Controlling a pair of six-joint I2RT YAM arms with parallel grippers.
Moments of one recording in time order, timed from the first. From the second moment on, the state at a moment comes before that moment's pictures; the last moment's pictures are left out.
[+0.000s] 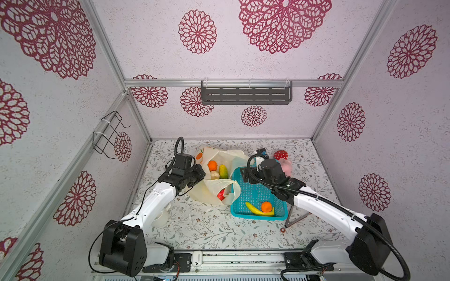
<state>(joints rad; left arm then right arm) -0.29 1.35 0.99 -0.40 0.21 -0.86 0.72 1.29 0.98 -0.24 0.21 0.43</state>
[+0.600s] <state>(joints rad) -0.29 1.40 1.02 -0.41 0.19 -0.86 0.72 1.49 0.95 -0.73 0.21 0.44</state>
